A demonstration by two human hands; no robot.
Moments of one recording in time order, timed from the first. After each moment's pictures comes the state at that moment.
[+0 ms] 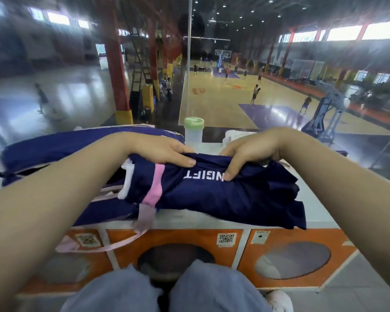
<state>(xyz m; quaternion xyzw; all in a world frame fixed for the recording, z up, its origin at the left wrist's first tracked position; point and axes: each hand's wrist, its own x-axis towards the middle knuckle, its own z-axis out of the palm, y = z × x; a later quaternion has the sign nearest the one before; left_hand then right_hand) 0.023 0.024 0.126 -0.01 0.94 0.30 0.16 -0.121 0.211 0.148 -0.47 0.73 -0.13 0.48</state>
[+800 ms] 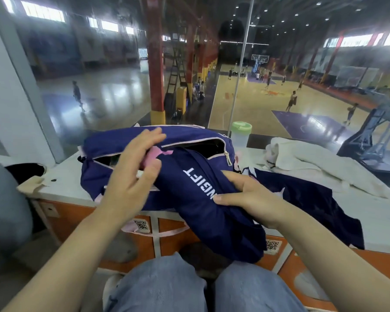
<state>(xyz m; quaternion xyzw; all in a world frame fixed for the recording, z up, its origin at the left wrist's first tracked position) 0.200 0.031 0.059 -0.13 0.82 0.30 -0.46 -0.004 0.179 0.059 -0.50 0.60 -0.48 0.41</state>
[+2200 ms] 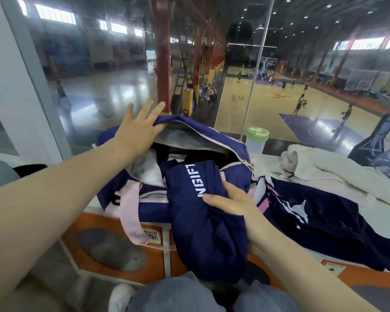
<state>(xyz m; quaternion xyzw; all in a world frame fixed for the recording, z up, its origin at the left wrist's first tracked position) 0.143 -0.143 0.086 -0.32 0.87 -0.37 -0.09 0.041 0.130 0.040 -0.35 0.57 -0.62 0.42</state>
